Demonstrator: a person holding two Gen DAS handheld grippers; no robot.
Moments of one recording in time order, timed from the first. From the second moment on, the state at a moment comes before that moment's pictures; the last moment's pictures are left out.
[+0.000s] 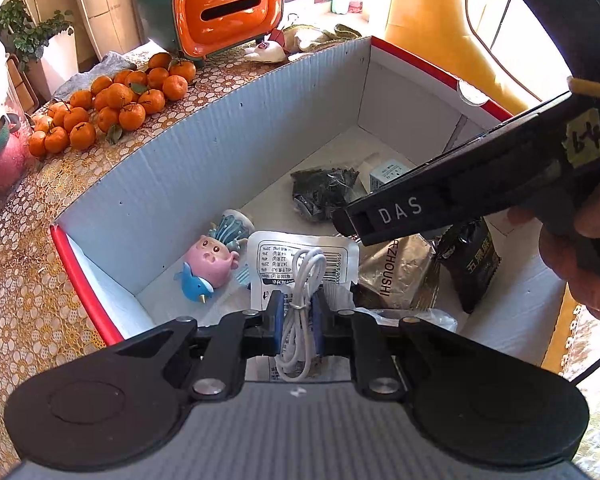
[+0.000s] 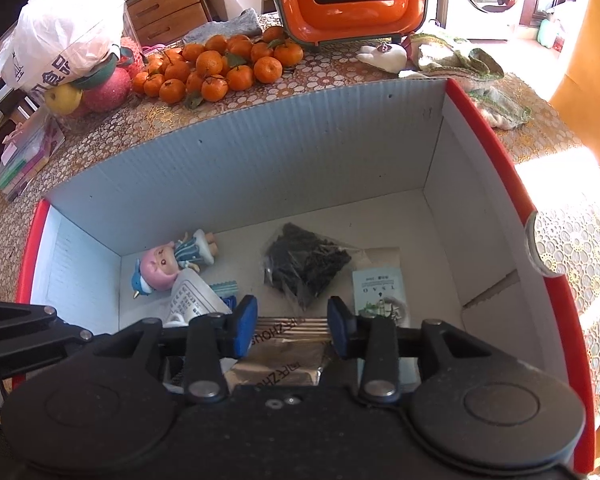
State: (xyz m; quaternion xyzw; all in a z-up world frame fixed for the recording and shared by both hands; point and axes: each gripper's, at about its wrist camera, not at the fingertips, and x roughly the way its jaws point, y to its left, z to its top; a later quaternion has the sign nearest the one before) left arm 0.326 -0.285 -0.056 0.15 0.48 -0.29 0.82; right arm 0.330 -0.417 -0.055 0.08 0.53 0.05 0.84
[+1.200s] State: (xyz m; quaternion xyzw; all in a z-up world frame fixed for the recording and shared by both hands) left arm 0.265 -0.247 0.017 0.11 0.45 -0.28 0.84; right arm 0.248 -0.417 0.022 0.05 0.50 0.07 0.86
